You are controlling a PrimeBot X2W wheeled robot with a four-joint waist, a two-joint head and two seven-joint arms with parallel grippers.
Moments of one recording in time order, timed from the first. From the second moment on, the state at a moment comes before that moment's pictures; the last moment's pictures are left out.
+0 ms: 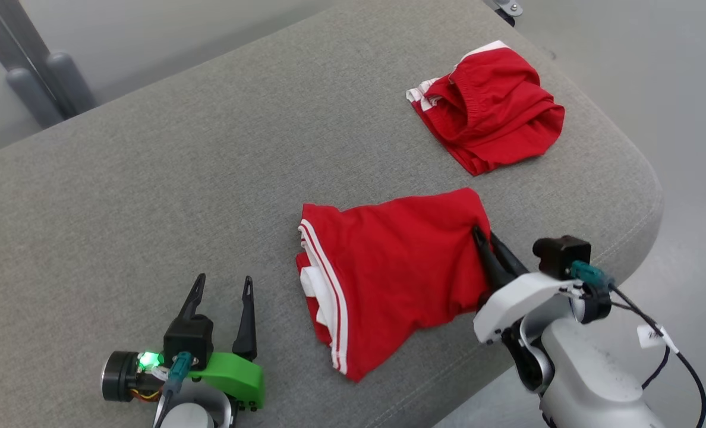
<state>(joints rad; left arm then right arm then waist) -0.16 0.05 -0.21 0.42 -0.09 0.05 -0.26 -0.41 -0.05 0.29 0.66 0.41 0.13 -0.26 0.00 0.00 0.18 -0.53</state>
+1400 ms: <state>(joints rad) -0.32 0.05 -0.20 0.37 -0.02 0.04 -0.27 -0.98 -0.58 -0.46 1.05 -0.32 0.13 -0.22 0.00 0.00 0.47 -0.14</state>
